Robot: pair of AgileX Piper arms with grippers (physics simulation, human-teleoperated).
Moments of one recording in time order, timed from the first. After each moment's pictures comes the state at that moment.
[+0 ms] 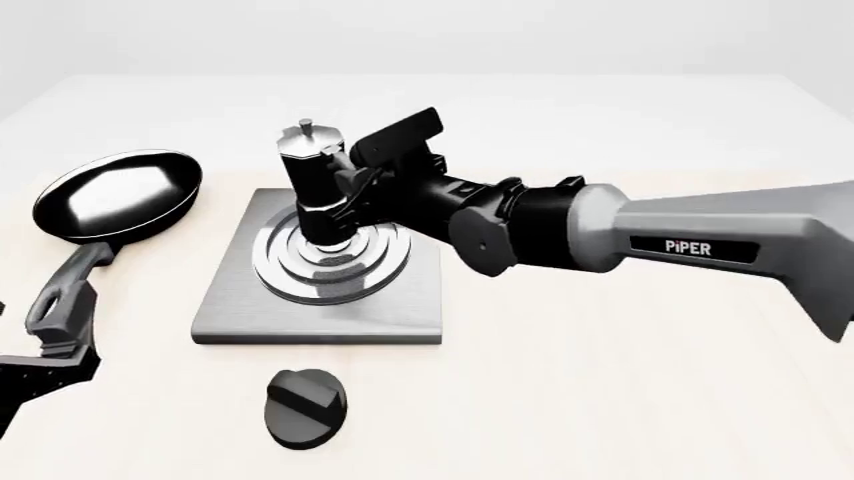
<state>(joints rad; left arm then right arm) 0.14 0.62 0.00 -0.51 -0.02 0.76 1.89 -1.27 -0.26 -0.02</state>
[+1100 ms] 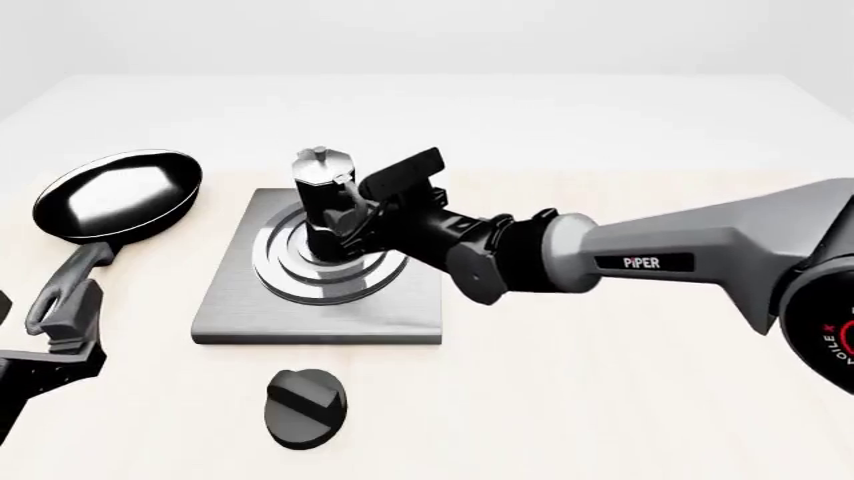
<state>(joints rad) 0.13 0.69 0.00 -0.57 -0.01 0.74 1.99 -1.23 -0.38 0.02</state>
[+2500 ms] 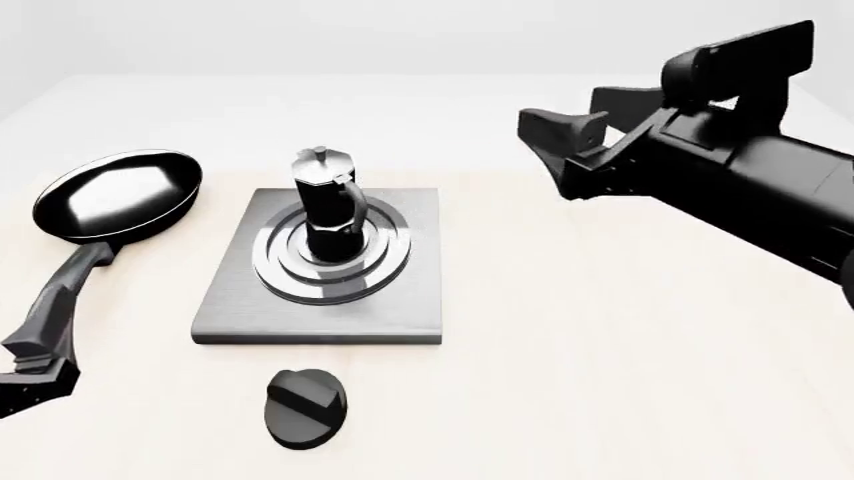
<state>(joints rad) 0.15 0.39 0.00 -0.34 -0.04 0.58 1.03 -0.79 -0.05 0.03</state>
